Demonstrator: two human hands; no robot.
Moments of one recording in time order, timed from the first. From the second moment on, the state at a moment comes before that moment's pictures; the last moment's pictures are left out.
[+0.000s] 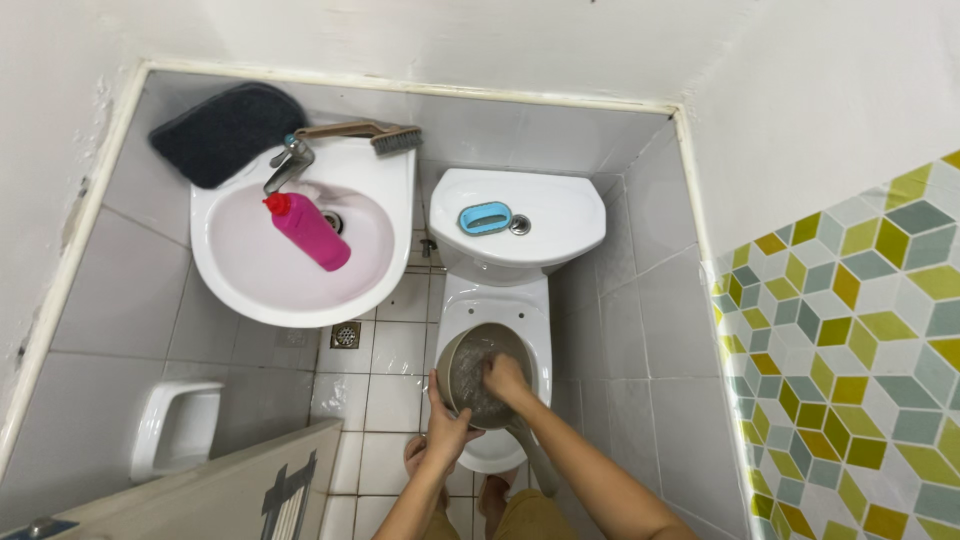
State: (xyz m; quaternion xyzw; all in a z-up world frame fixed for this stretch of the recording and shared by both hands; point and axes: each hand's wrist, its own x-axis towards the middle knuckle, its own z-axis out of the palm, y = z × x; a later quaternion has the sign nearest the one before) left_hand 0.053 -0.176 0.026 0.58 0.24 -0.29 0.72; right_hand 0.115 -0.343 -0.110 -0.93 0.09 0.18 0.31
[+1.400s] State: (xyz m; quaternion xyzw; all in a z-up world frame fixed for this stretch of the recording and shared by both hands) left_hand 0.045 -0.189 0.024 0.62 0.26 -0.30 0.68; right_hand 0.096 -0.372 -0.090 -0.20 0.33 0.35 0.86
